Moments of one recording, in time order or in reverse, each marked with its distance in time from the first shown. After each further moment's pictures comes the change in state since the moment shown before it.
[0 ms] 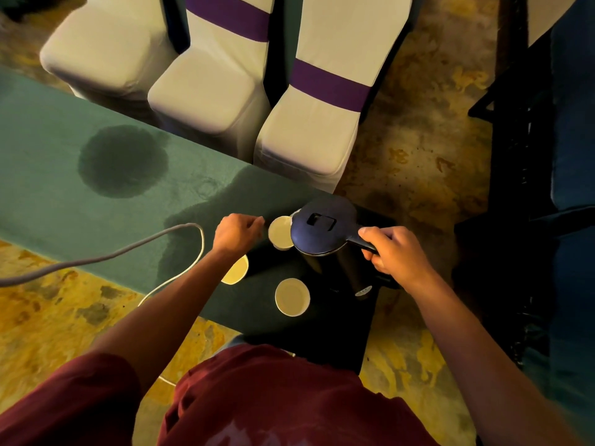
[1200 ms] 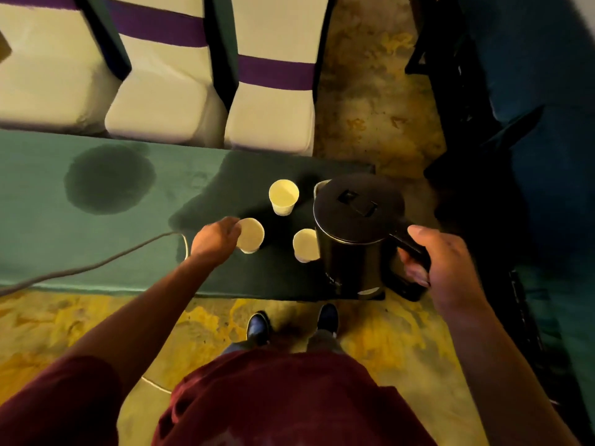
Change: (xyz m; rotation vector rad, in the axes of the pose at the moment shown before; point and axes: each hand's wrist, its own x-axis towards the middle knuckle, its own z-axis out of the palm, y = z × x) left_hand -0.054 -0.079 -0.052 0.278 -0.172 0.269; right_hand -0.192 0.043 0.076 0.402 0.481 -0.096
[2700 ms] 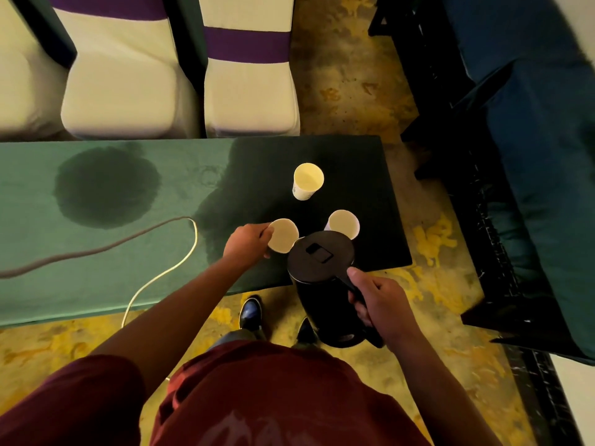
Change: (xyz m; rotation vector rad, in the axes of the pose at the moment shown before) left_hand 0.013 -0.044 -0.010 -0.112 -0.320 0.162; right_hand -0.089 0.039 0.175 -0.109 0.016 0.321
